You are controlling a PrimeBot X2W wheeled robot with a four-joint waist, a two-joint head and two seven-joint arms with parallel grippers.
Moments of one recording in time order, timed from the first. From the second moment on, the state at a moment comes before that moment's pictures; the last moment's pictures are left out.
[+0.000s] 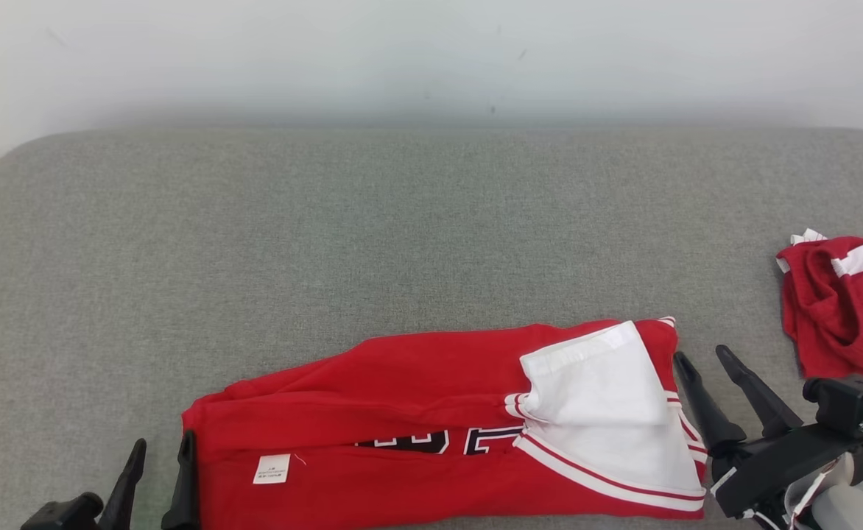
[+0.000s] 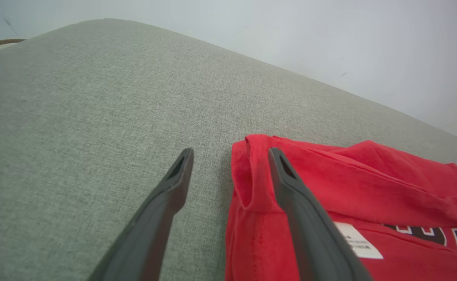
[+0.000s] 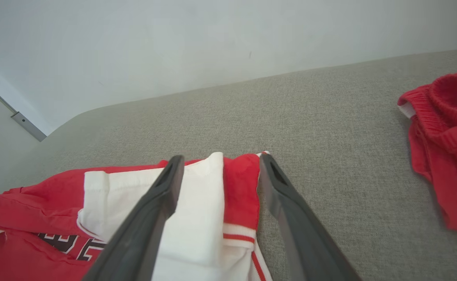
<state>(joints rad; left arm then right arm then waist) -0.19 0.12 0.02 0.38 -0.36 -0.11 -0.26 -0.28 -0.59 0.67 0.26 0.87 0.13 -0.26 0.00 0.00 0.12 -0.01</state>
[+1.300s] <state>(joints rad) -0.12 0.05 0.12 0.29 -0.27 -0.13 -0.26 -0.40 -0.45 0.65 0.53 0.68 0.13 -0.26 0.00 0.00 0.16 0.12</state>
